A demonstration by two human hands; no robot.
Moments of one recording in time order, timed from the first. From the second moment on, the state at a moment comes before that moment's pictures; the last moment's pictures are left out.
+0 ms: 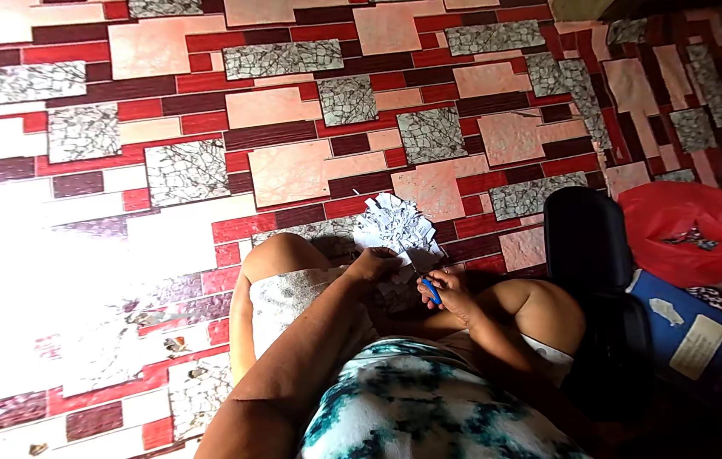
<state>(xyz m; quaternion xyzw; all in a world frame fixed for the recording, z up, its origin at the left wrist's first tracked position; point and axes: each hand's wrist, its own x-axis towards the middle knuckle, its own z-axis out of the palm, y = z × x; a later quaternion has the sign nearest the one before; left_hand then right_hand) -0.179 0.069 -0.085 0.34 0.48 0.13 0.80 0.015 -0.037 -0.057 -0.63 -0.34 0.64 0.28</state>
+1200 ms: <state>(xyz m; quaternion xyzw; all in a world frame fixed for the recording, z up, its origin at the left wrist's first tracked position) -0.179 0.069 -0.089 0.35 0.47 0.13 0.80 0.015 -0.037 -0.057 -0.62 -0.35 0.65 0.28</state>
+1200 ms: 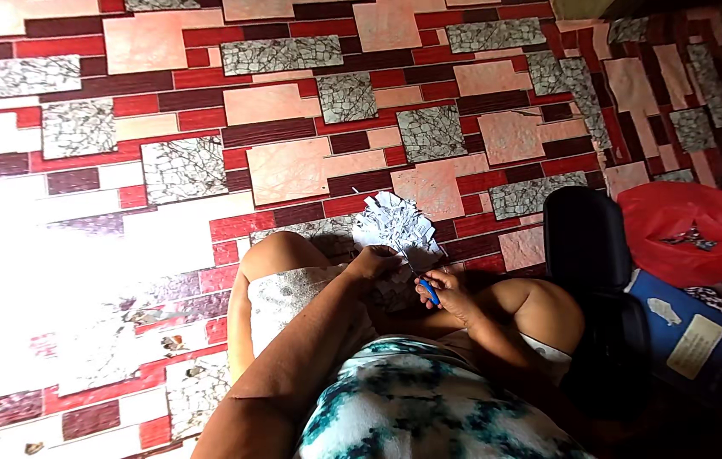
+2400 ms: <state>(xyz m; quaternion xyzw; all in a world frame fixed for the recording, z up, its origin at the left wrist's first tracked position) -0.178 0.068 -0.084 0.35 0.51 0.14 0.78 0.015 -0.037 -0.061 -0.63 -0.33 0.64 0.30</state>
